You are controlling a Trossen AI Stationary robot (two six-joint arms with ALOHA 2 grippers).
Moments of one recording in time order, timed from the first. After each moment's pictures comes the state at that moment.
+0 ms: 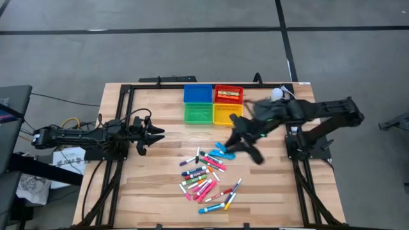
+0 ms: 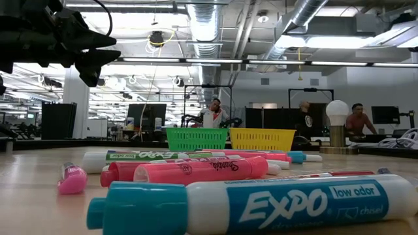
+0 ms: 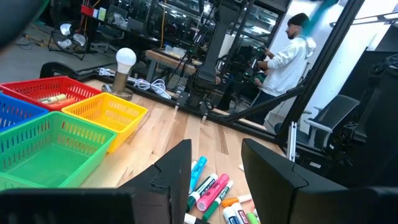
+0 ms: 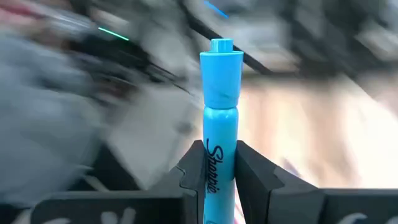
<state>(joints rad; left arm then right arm) 0.05 0.37 0.01 0.41 0.04 -0.32 0.16 1.37 1.50 -0.63 -0.25 0.17</state>
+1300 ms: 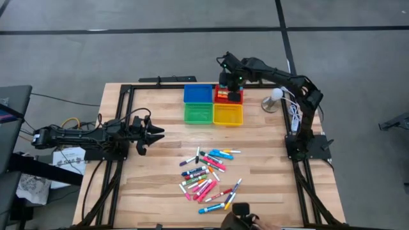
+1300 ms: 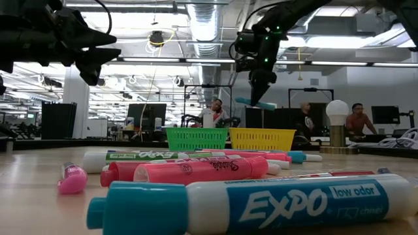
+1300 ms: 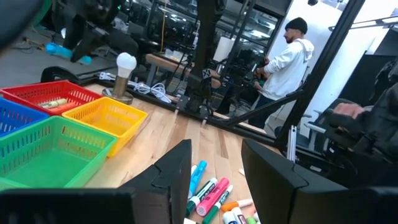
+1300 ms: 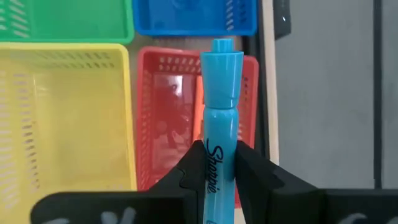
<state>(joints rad) 0.05 0.37 0.01 0.43 0.03 -0.32 -0.63 1.90 1.66 -0.96 0.02 -0.66</state>
